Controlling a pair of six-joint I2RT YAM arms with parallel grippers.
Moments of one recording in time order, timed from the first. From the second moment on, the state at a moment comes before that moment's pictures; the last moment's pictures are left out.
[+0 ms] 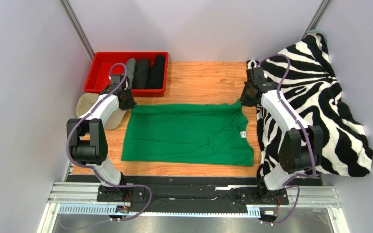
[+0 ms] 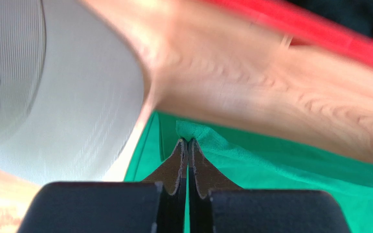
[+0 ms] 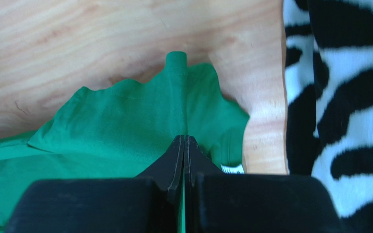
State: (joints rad) left arm -0.01 1.69 1.20 -0.45 -0.04 -0.34; right arm 0.18 1.64 1.39 -0.70 0.12 0.48
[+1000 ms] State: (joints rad) left arm -0.01 1.43 0.93 -0.55 -0.10 -0.50; right arm 0.21 1.25 0.92 -0.70 0.03 0.56
